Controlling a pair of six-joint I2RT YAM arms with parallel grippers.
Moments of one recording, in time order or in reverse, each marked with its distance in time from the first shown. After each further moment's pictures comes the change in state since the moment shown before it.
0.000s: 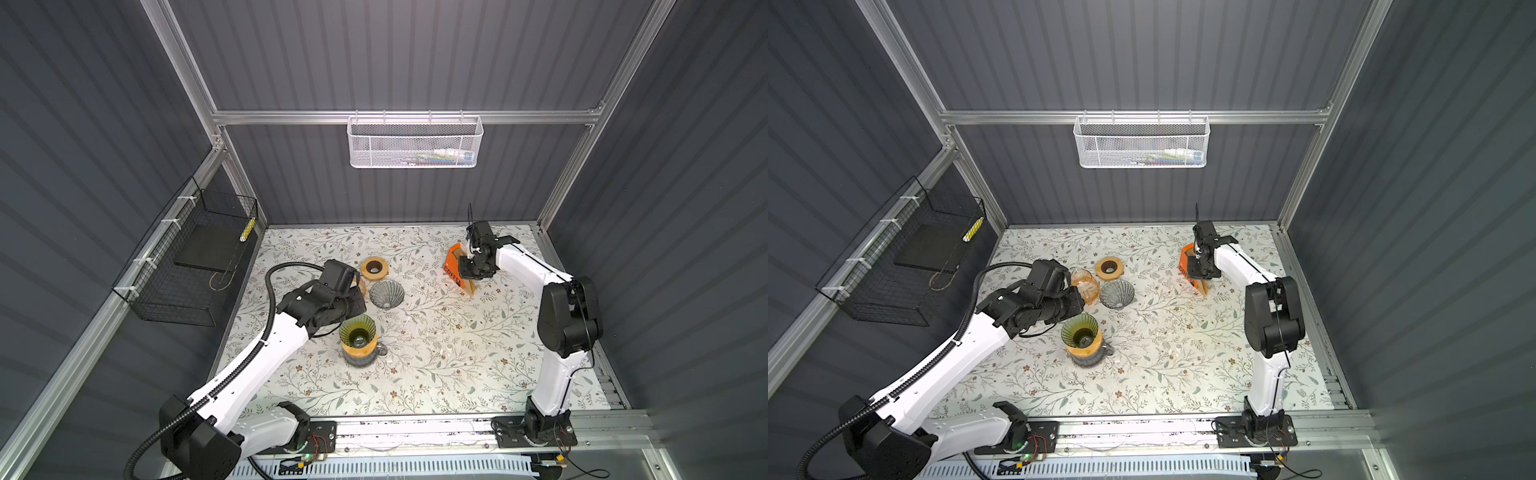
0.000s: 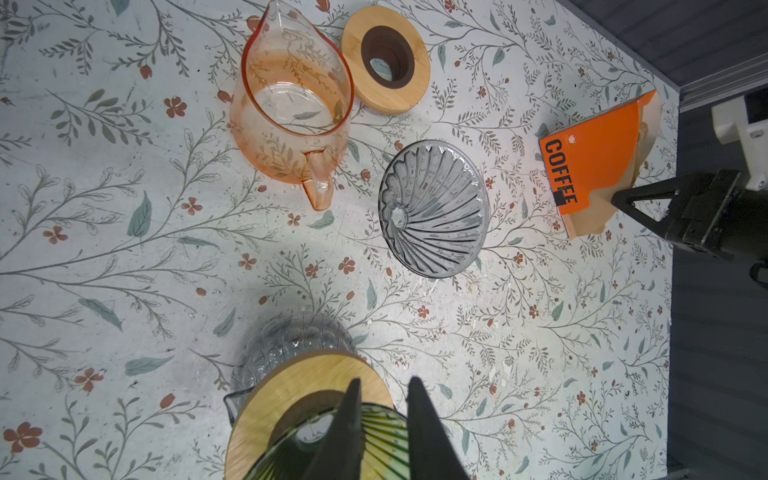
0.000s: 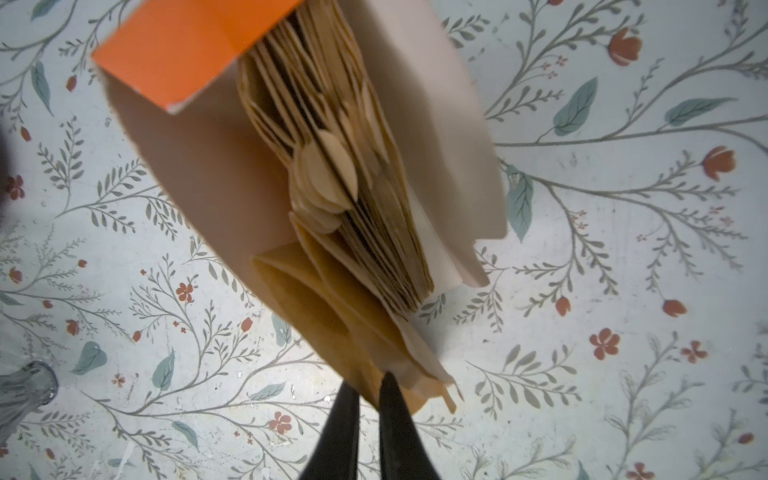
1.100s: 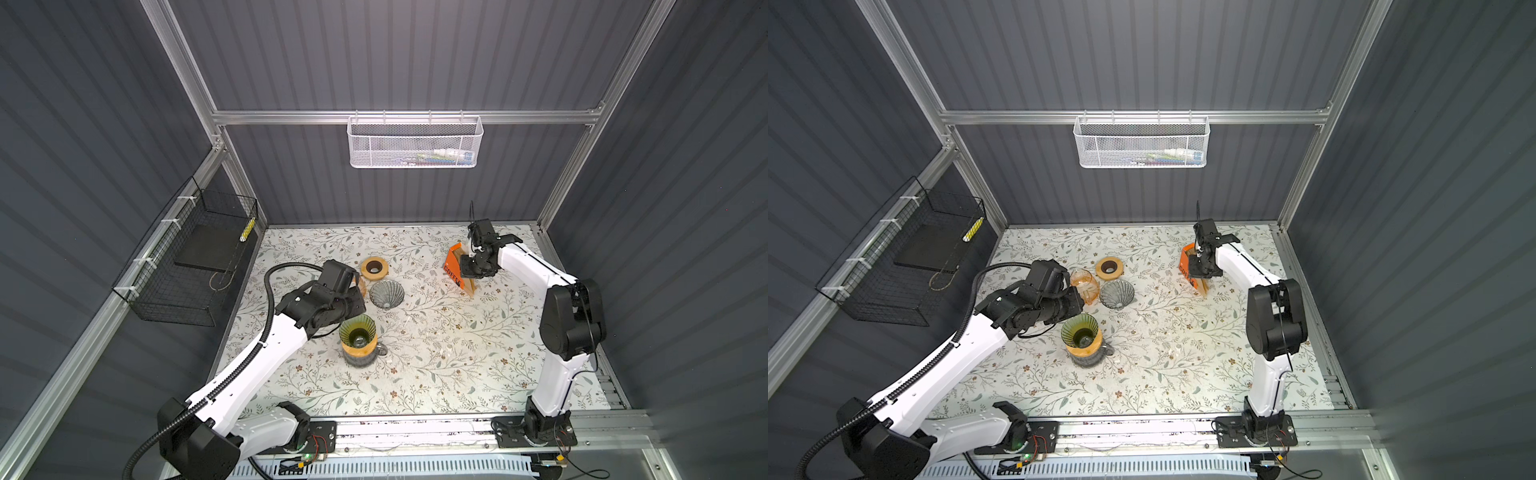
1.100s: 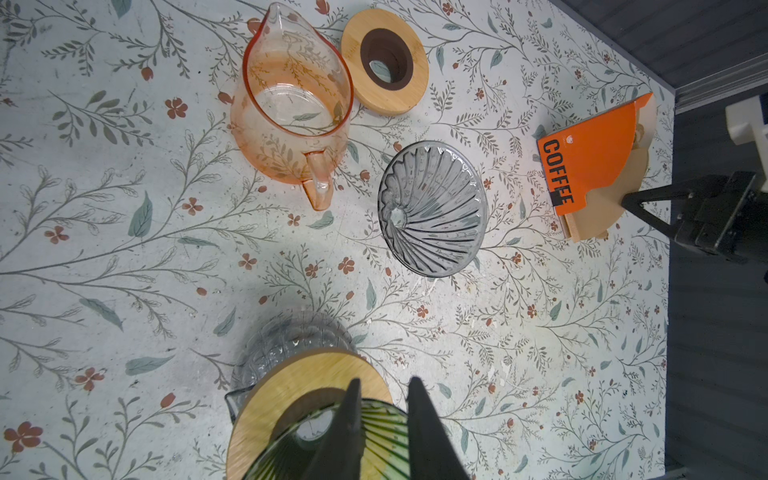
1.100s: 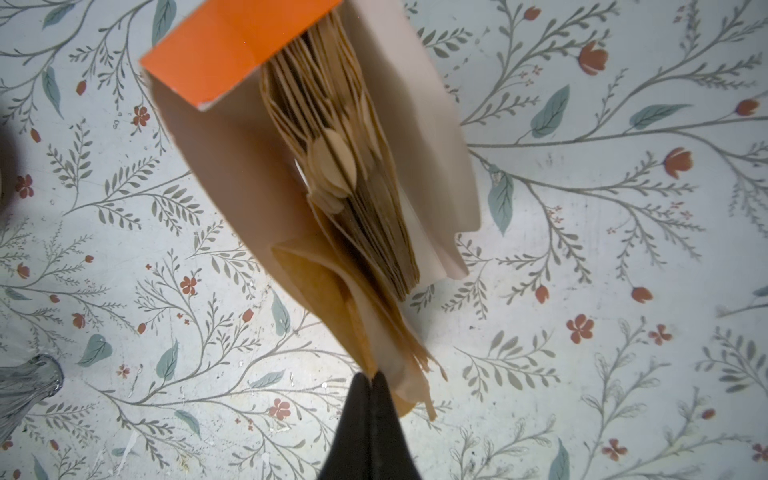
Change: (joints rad) left arm 0.000 -0.013 -0.004 0.001 0.000 0.000; right arm 0.001 -0.034 0.006 -0.031 0.019 -0.003
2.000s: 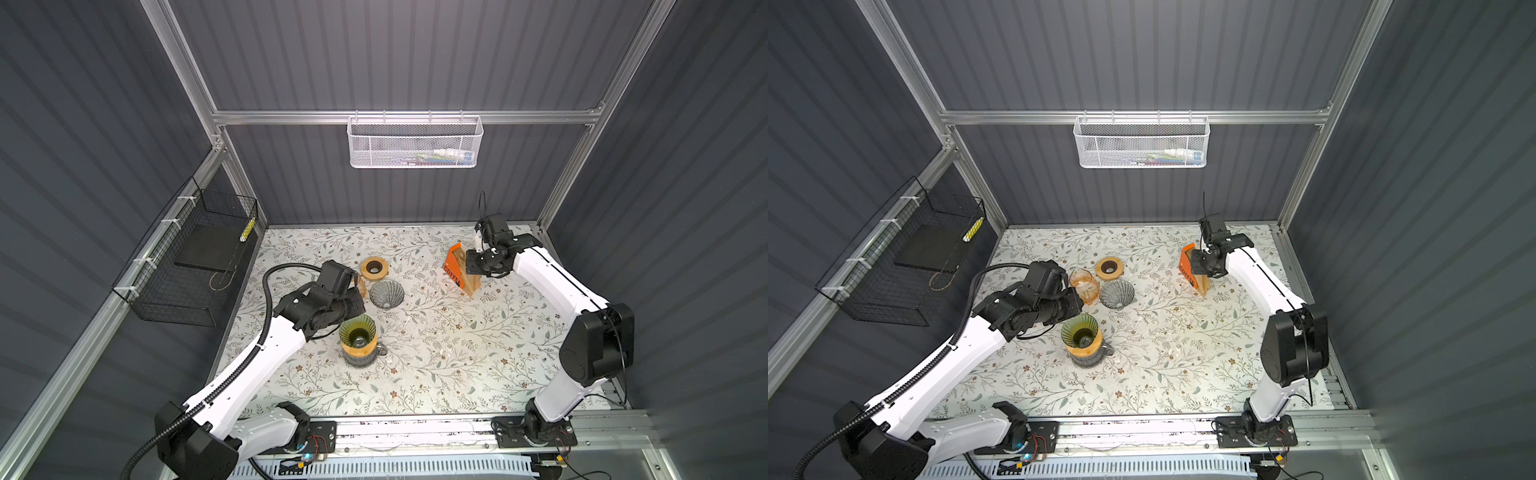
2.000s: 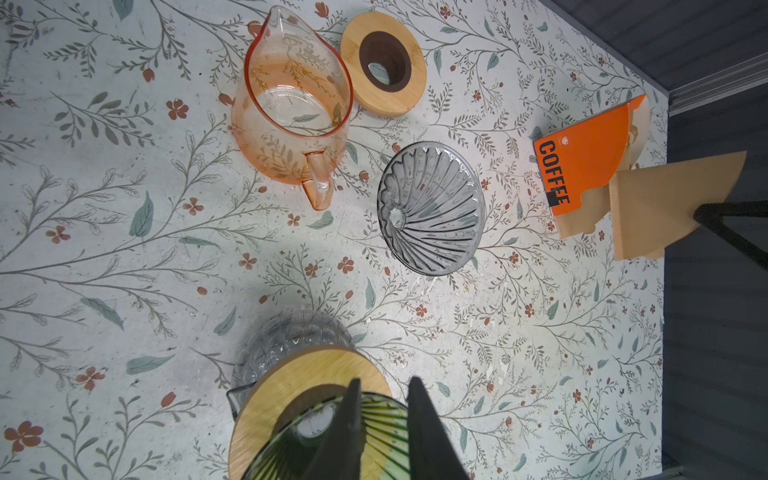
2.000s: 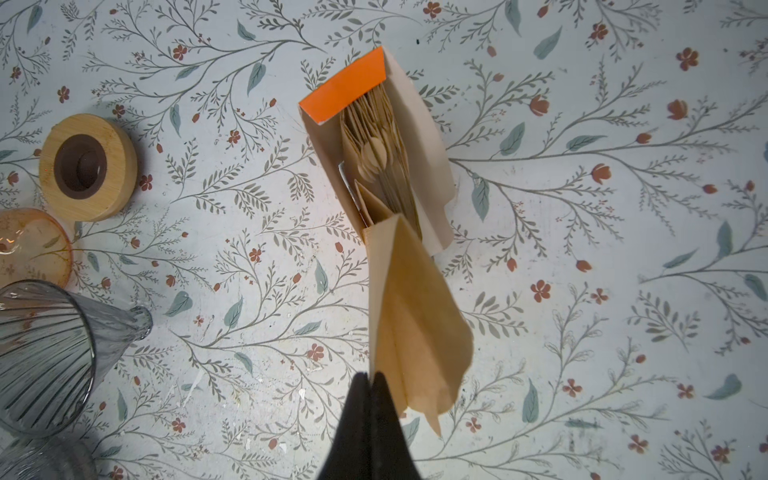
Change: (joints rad) left arm 0.000 -0.016 -0.008 0.001 0.000 0.000; right arm 0.023 -0.214 -0.051 -0.045 0.000 0.005
